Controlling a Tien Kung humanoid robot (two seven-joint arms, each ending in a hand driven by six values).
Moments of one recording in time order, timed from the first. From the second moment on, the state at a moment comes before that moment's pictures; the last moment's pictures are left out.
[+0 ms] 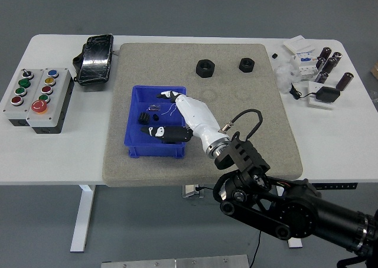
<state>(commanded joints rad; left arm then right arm) -0.05 0.09 -1.67 -0.18 1.63 0.03 0.25 0.57 -0.13 0.52 1.41 -1.75 -0.55 -0.38</state>
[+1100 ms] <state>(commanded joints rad) -0.05 0.08 -1.60 -0.18 1.56 0.03 0.22 0.10 -0.22 1.25 1.43 -1.13 -0.65 0.26</state>
